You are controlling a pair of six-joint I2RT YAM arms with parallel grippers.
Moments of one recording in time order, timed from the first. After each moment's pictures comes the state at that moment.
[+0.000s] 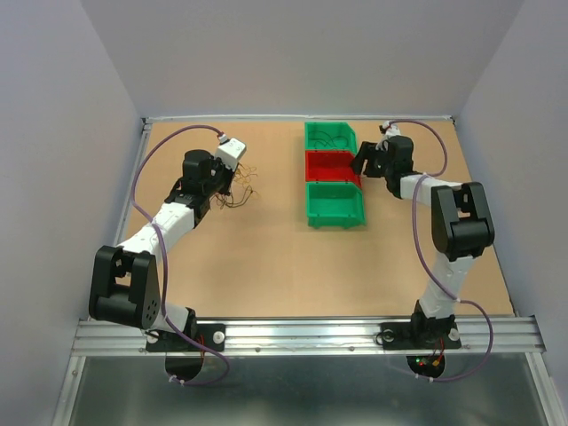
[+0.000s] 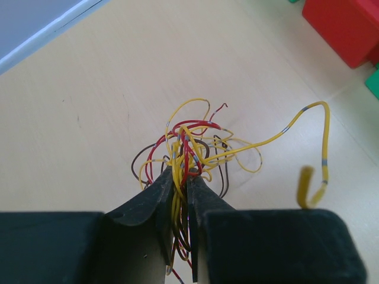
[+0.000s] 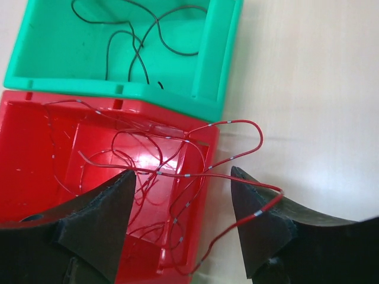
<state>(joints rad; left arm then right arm) -0.23 1.41 0.87 0.11 0.19 0.31 0.11 1.90 1.13 0.33 -0.24 0.27</state>
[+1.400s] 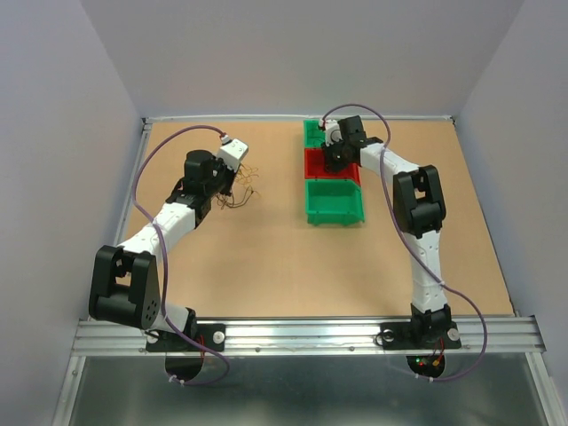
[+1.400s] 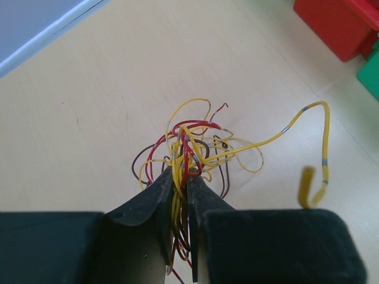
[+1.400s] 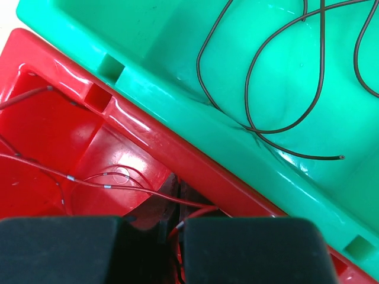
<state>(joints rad) -0.24 1.41 0.87 0.10 0.19 0.32 0.30 2.33 1.86 -0.39 -0.26 -0.17</state>
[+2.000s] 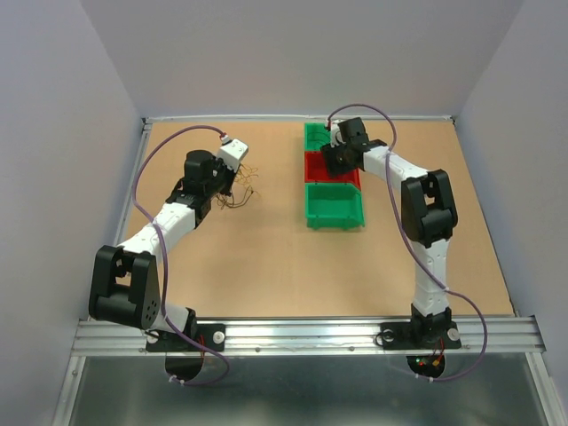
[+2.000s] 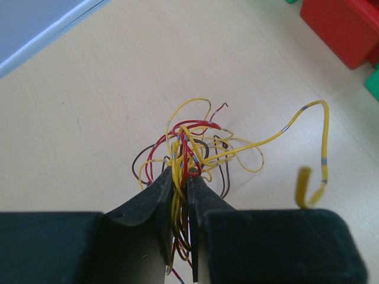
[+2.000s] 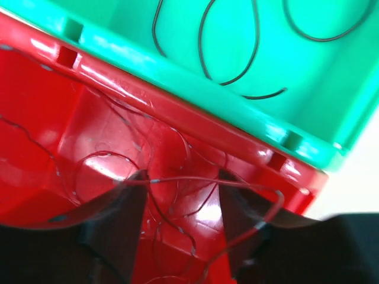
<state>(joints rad) -0.24 1.41 0.87 0.11 0.18 0.32 0.33 2.19 1.72 -0.40 -0.10 -0.09</state>
